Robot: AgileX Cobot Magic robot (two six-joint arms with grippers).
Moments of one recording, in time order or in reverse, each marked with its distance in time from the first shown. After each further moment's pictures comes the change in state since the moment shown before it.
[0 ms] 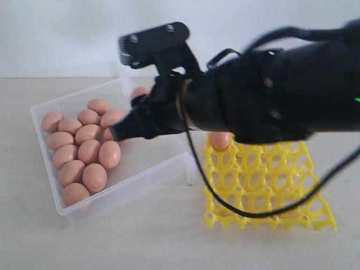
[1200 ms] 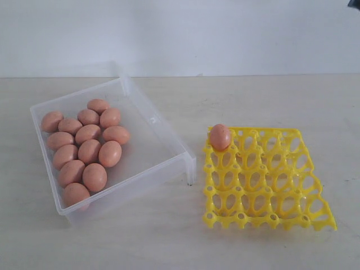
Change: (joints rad) left arm 0.000 0.000 0.000 0.000 0.000 0.000; right arm -0.899 -0.155 -0.005 -0.370 -0.093 0.622
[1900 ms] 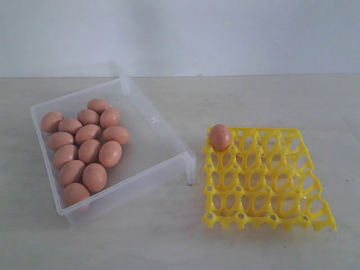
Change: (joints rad) left arm 0.000 0.000 0.000 0.000 0.000 0.000; right arm -0.017 0.000 -0.367 0.164 -1.113 -0.525
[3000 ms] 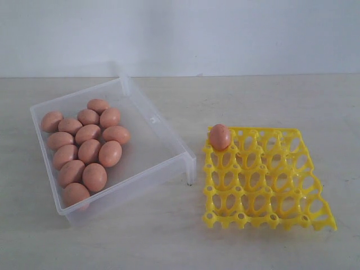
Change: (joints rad) left arm 0.000 0.000 0.000 0.000 0.000 0.000; right arm -0.209 0.352 0.054 0.670 -0.189 0.305
